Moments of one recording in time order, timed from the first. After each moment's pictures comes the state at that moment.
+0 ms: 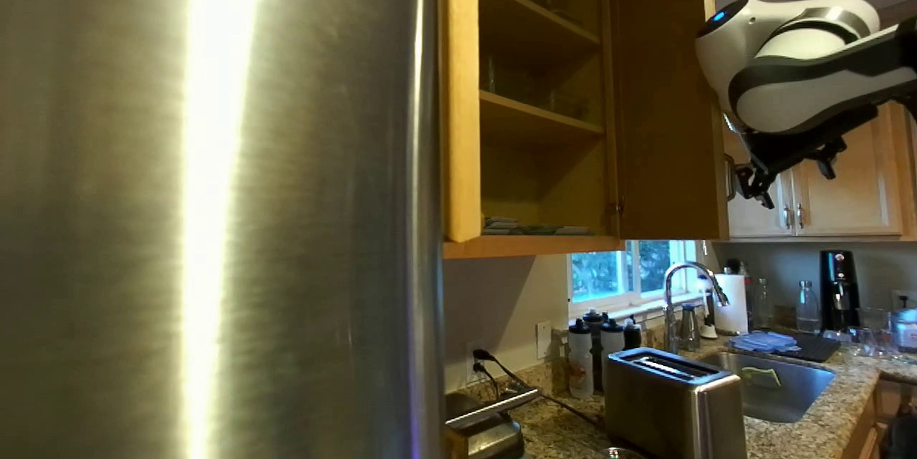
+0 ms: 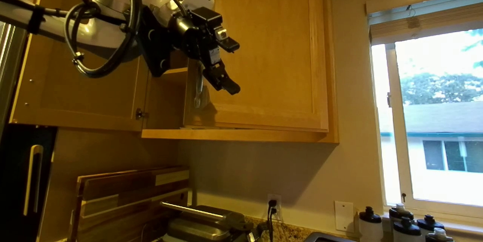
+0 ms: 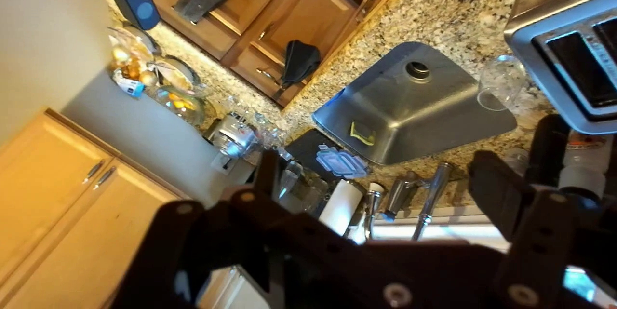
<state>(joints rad) -0.46 -0.79 0.10 -2.27 -0.74 1.76 0.61</state>
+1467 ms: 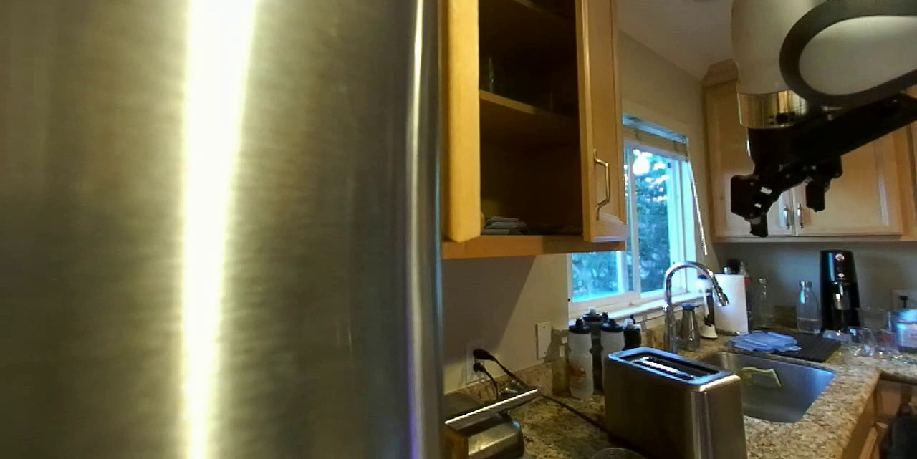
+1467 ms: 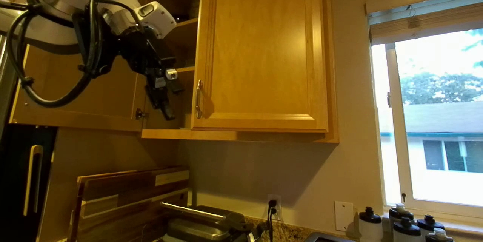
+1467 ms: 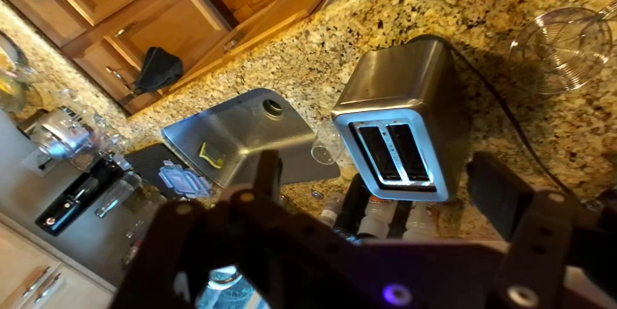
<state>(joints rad) -0.17 -1.01 0.08 -2.41 -0.51 1.66 0.43</state>
